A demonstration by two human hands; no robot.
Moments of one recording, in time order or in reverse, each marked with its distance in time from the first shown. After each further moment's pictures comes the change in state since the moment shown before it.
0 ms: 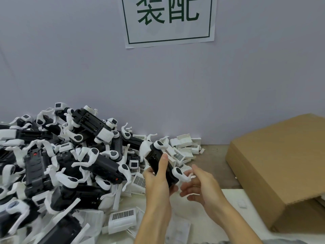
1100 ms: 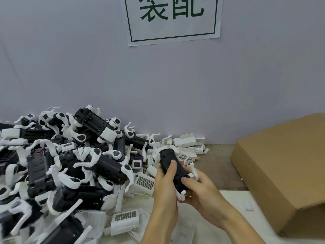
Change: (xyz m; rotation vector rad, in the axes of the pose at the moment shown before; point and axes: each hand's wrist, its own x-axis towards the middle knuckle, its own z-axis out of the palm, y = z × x) left_hand -0.004 -0.005 0.003 -0.015 -0.105 -0.020; right_hand -0.009 -0.003 0.012 0.161 -0.342 -0.086
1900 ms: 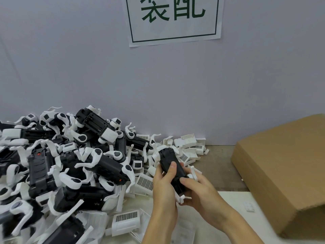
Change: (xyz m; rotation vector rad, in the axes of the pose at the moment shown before) left_hand 0.006 -0.002 -0.006 -0.056 -0.039 0.064; right_hand 0.001 0.003 0.001 -0.066 -0.015 -0.004
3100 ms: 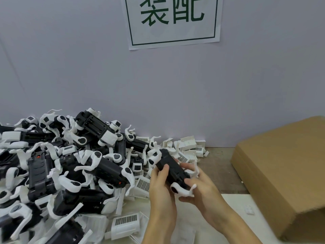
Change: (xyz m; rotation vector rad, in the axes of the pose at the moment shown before) left_hand 0.001 0.000 -0.002 -0.149 0.011 0.001; right_hand 0.006 0.004 -0.007 0.058 0.118 -0.051
